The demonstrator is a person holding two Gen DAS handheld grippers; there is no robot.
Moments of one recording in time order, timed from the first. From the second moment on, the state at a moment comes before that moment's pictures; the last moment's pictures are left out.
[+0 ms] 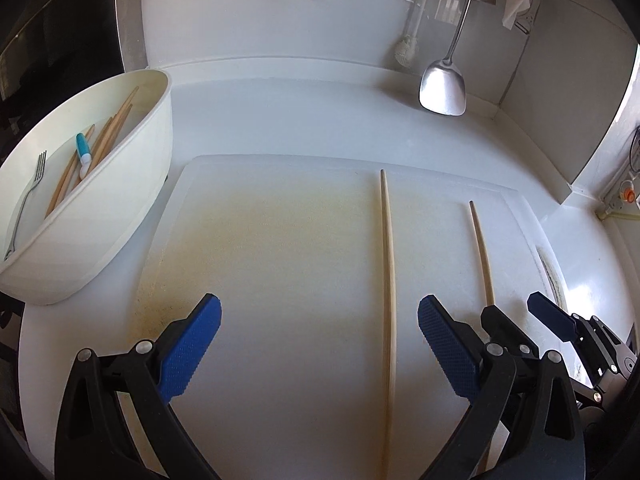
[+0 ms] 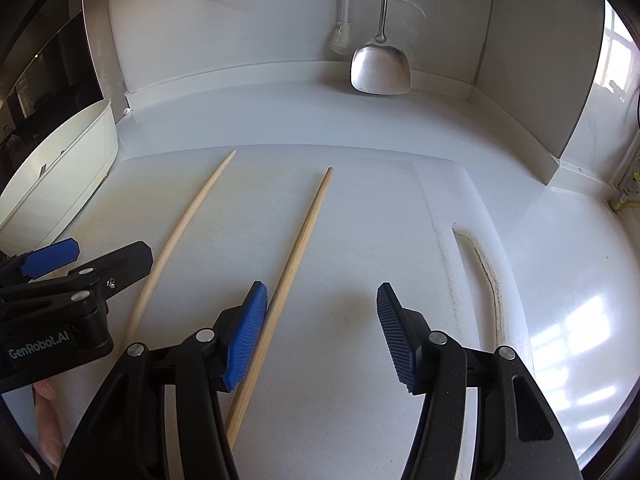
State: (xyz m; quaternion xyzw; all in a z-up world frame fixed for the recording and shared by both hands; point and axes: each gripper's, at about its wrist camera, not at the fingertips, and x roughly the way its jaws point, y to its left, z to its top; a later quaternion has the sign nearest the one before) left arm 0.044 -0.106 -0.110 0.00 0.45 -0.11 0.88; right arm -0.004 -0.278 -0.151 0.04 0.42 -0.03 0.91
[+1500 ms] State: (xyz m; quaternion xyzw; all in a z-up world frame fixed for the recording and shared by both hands) left arm 0.030 -0.122 -0.119 0.00 0.45 -0.15 0.88; right arm -0.010 -0.260 -0.150 0.04 0.41 0.00 0.91
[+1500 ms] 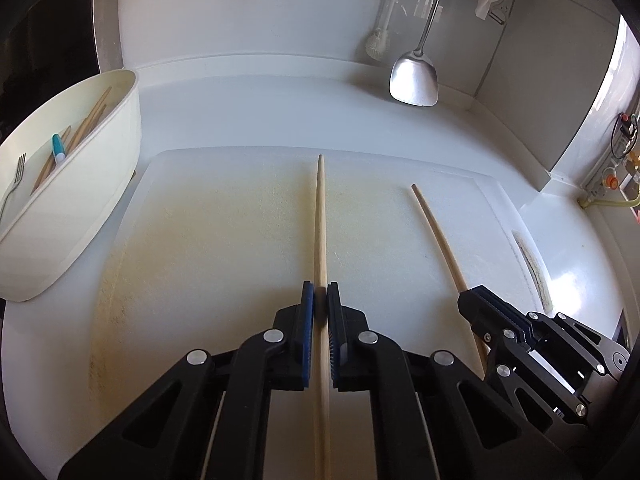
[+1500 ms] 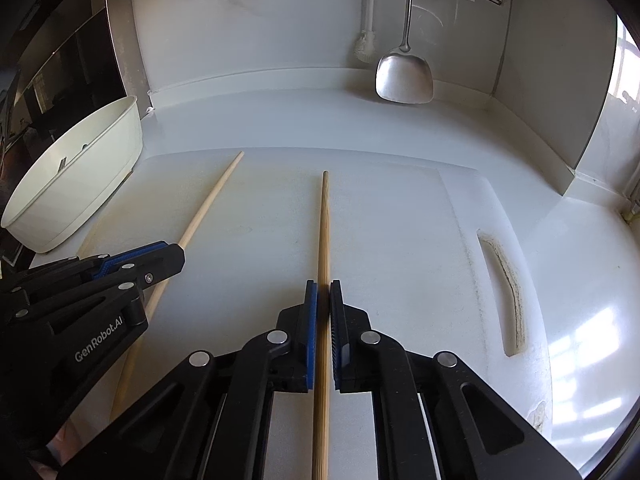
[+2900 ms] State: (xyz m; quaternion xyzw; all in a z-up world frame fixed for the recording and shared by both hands) left arm 0.042 0.038 0.041 -0.05 0.39 -0.04 0.92; right arm 0.029 -0.158 0.009 0.01 0.32 0.11 0.94
